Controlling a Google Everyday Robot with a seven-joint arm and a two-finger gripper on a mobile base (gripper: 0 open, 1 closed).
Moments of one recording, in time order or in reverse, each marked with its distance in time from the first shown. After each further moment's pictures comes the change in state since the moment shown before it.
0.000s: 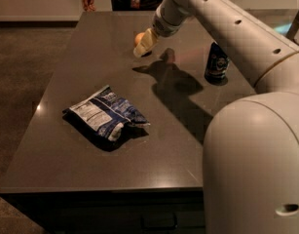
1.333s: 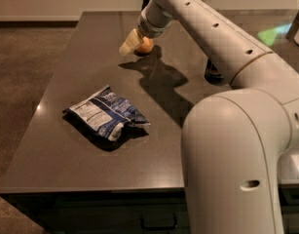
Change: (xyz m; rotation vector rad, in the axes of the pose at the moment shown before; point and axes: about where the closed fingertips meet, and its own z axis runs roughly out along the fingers) arm -0.033 0.022 0.038 -0.052 -0.033 0.049
